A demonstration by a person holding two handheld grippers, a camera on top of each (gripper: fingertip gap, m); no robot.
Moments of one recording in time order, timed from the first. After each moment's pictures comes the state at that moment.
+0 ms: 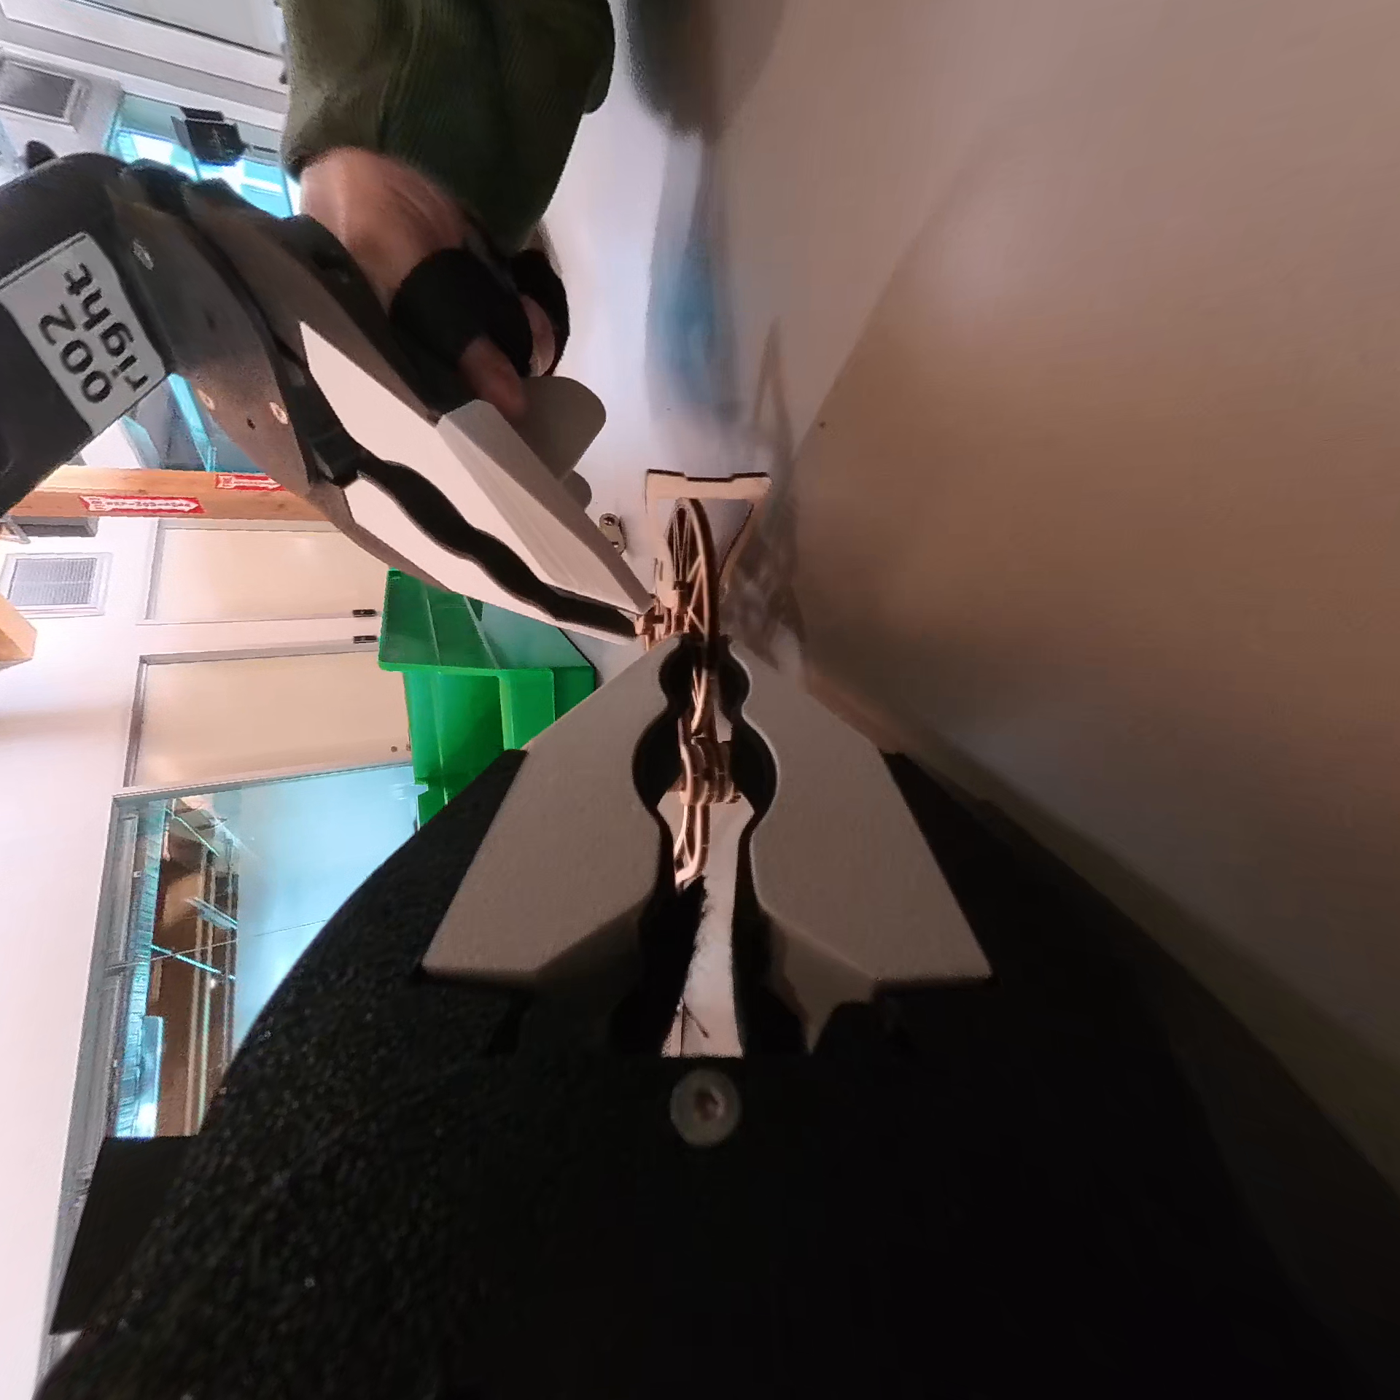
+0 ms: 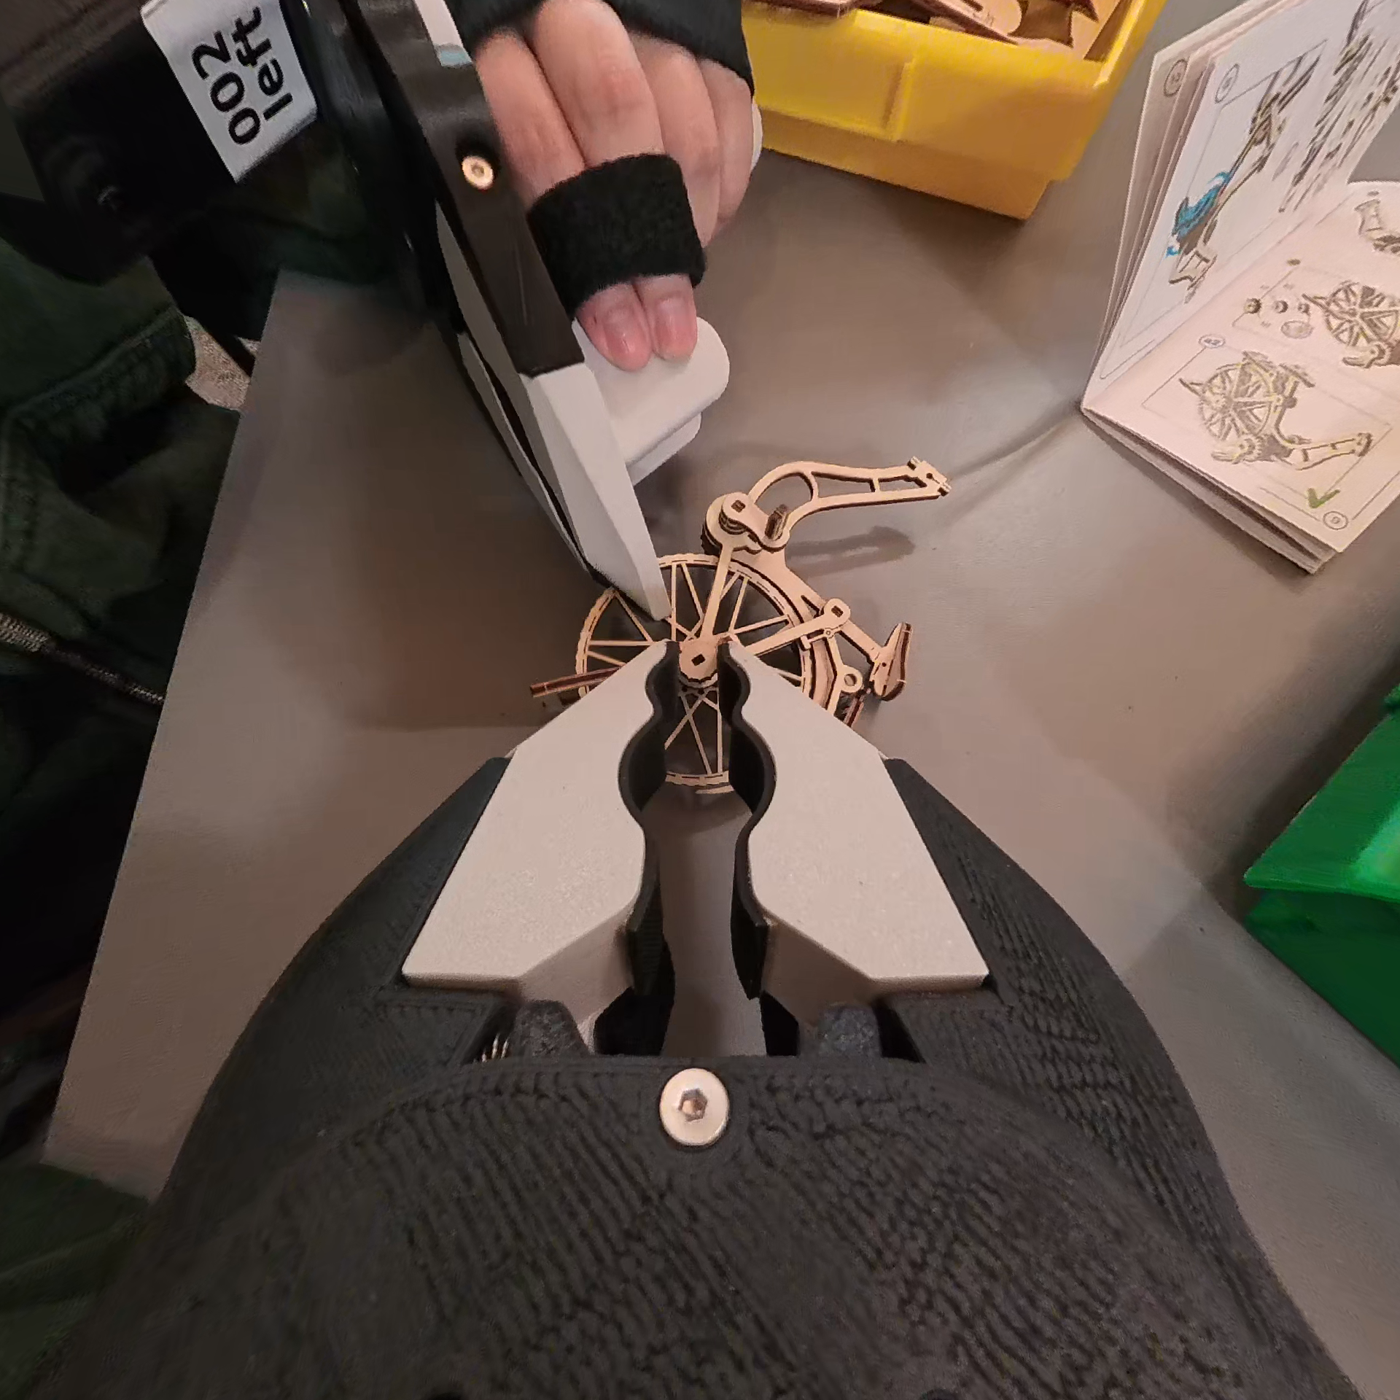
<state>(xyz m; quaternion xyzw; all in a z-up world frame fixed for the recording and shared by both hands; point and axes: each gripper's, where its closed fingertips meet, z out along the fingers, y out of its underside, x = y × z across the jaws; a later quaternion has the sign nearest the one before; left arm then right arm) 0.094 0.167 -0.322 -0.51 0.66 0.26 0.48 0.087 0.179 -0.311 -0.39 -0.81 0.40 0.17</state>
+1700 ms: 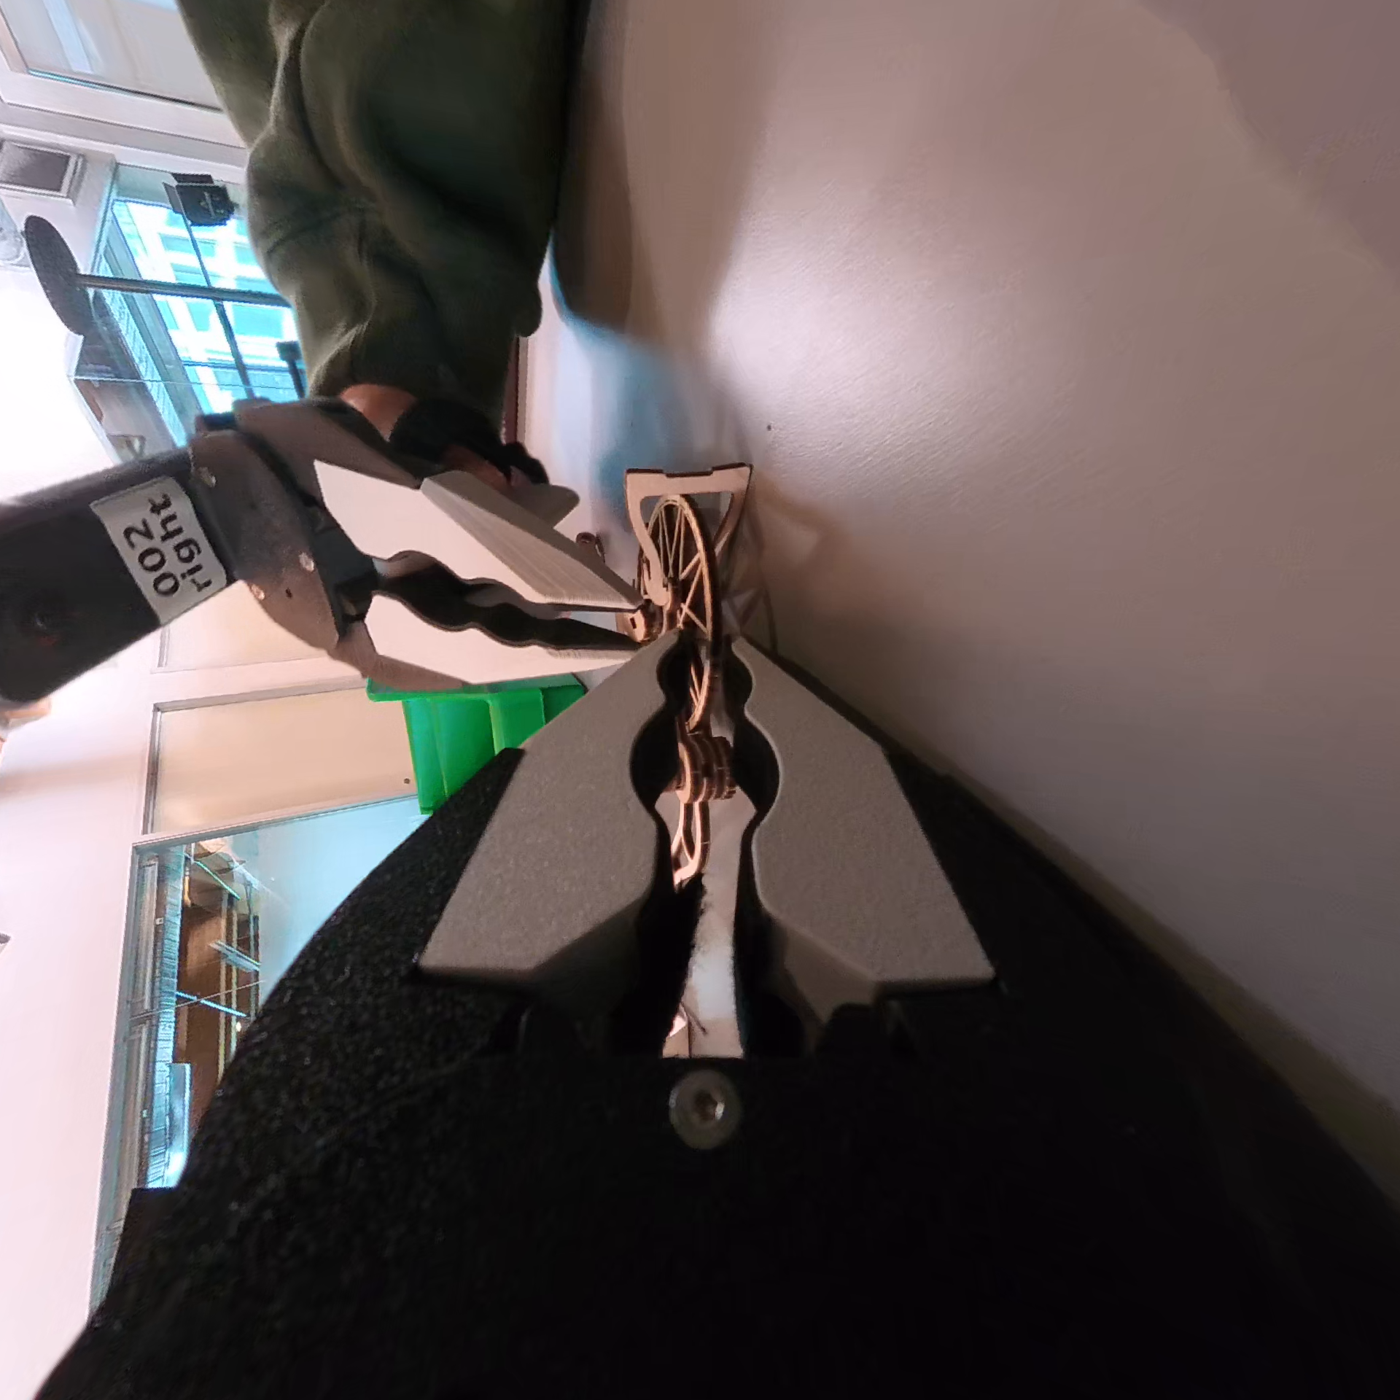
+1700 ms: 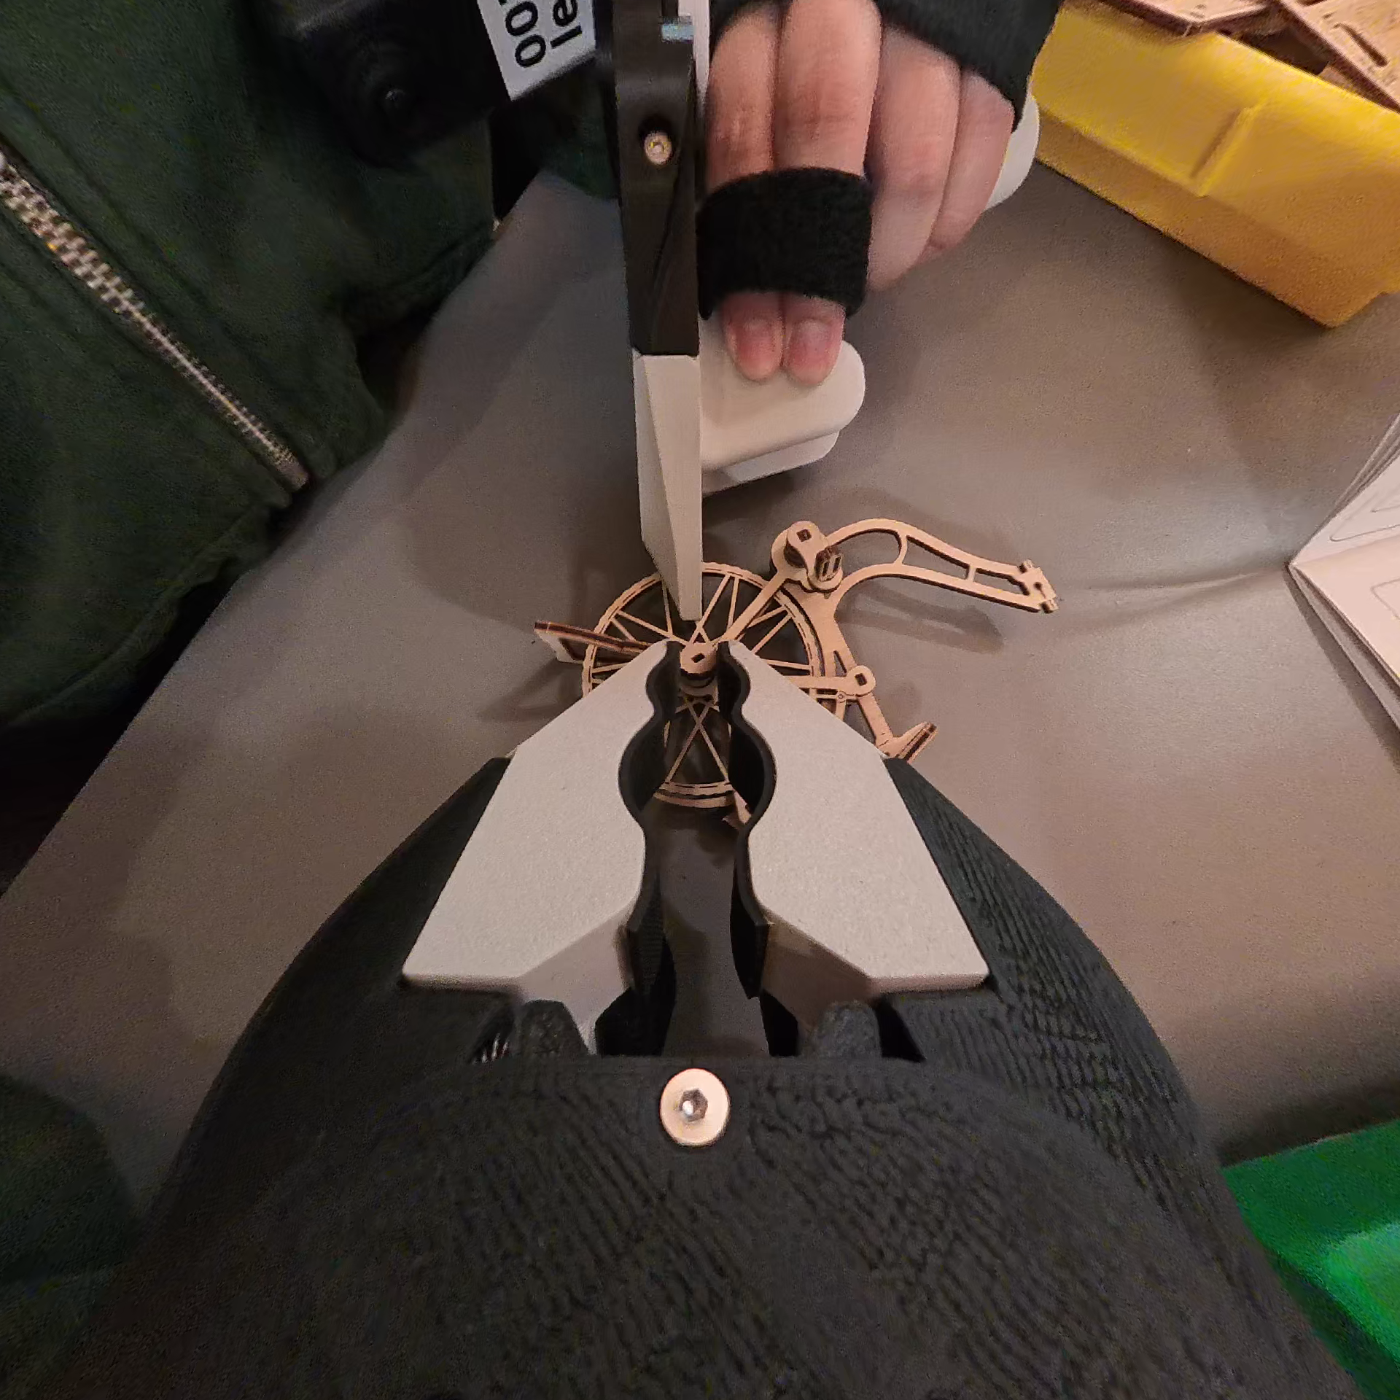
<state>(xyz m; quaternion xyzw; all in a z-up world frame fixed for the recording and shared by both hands) 0.096 0.165 -0.331 -0.49 0.68 0.26 0.47 0.091 0.172 -0.317 -0.21 -0.87 0.44 0.06</state>
